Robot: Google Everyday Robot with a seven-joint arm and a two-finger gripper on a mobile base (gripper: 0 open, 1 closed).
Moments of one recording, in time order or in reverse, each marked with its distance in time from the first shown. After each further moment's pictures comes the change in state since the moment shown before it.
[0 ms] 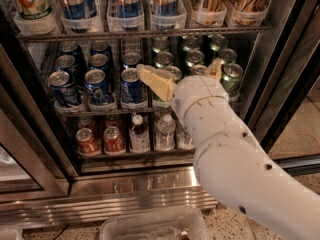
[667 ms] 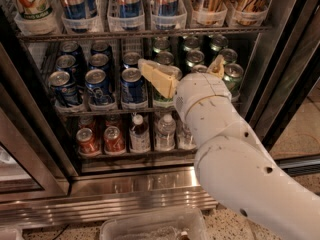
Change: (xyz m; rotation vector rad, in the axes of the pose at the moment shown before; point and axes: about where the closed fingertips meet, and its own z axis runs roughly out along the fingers) arm -0.010 -0.008 -0.003 0.009 -0.057 0.034
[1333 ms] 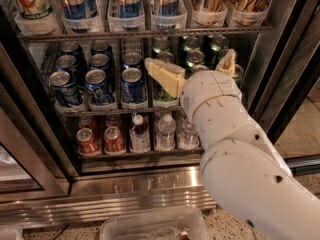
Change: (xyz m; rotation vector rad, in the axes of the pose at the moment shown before) arm -0.016 -0.013 -0.012 0.043 -0.019 -0.085
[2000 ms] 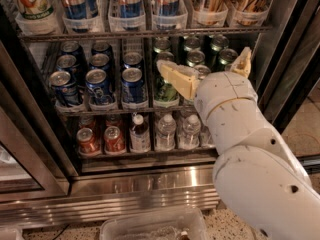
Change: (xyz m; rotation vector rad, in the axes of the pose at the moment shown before) arm -0.006 -0.023 -0.011 0.036 -0.012 -0.076
